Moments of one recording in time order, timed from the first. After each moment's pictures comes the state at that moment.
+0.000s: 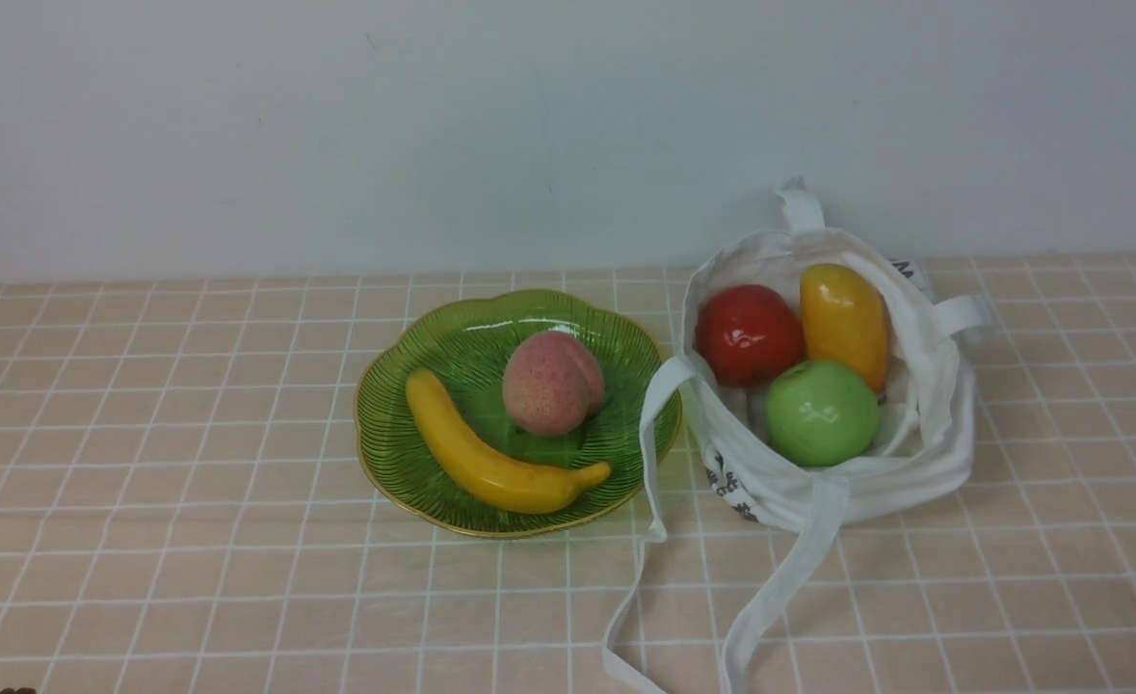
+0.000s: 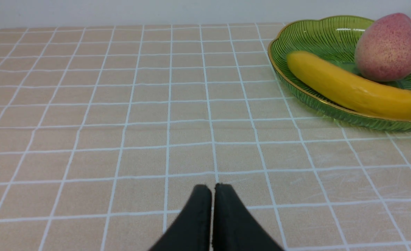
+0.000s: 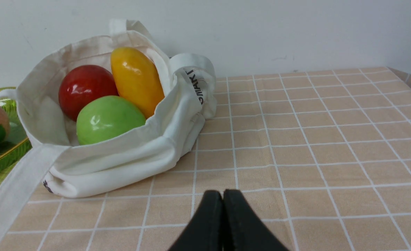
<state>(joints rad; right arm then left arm) 0.00 -0.02 0.03 -0.02 0.36 0.07 -0.06 -0.01 0.03 0.00 0.38 -0.04</state>
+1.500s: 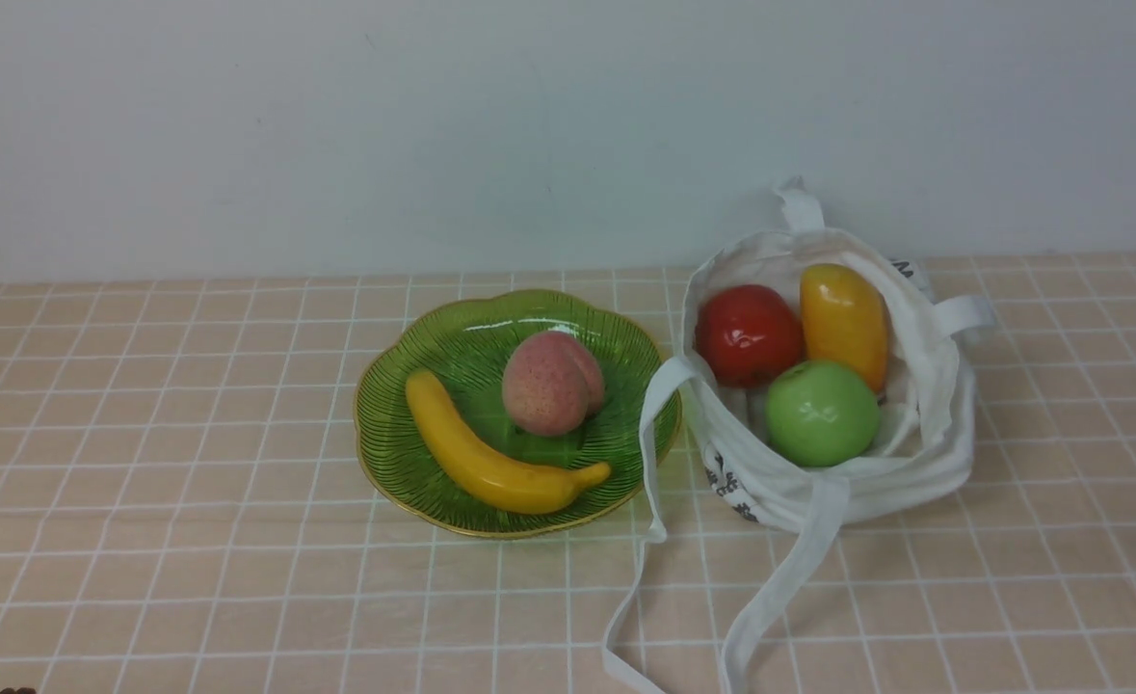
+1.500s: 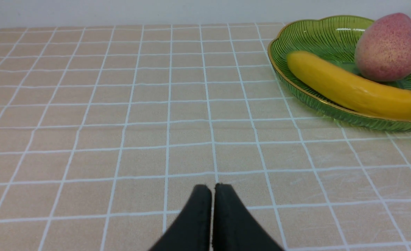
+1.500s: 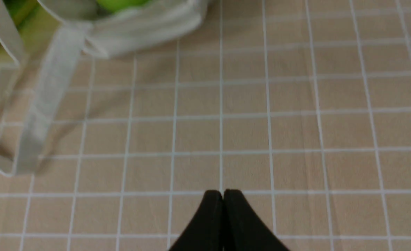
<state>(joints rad) 0.00 0.73 -0.62 0.13 1.05 -0.05 -0.06 -0.01 0.03 0.00 0.38 -0.04</state>
